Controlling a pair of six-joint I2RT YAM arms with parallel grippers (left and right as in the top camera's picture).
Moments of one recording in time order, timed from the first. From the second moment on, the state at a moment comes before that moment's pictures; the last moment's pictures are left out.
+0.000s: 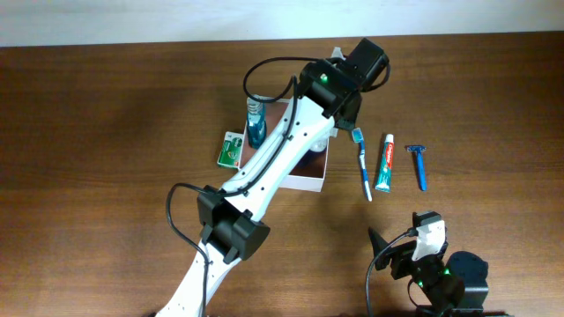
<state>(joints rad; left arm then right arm) -0.75 2.46 2.73 -1.45 -0.27 -0.39 -0.05 0.01 0.17 -0.60 -0.37 -0.03</state>
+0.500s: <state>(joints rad) -0.77 2.46 2.67 -1.45 -0.27 -0.34 -0.05 0.01 0.17 -0.60 -0.37 -0.03</state>
